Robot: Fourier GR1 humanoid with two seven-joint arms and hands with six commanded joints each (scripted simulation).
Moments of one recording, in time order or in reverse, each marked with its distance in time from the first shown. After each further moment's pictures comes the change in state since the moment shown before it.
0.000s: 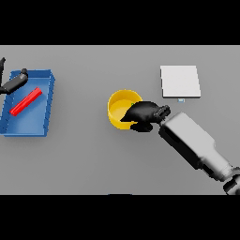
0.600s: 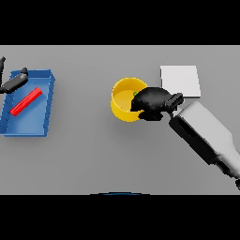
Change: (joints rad) left arm -0.001 0.013 -0.005 -0.021 -0.009 0.007 0.016; right arm -0.039 -0.110 -0.078 -0.202 -0.083 0.113 0.080
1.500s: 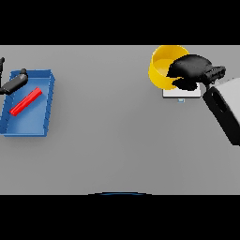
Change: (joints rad) left arm 0.019 0.034 -0.001 -0.082 0.005 0.018 0.059; right arm -0.110 -0.172 -0.135 0.228 -0.006 -0.131 -0.046
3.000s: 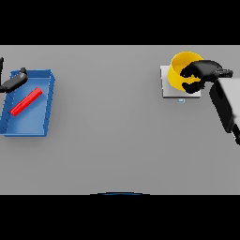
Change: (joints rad) left arm -0.031 -0.024 -0.009 0.065 -0.016 -0.022 0.018; right arm -0.155 0.101 0.000 0.679 0.018 -0.225 -0.145
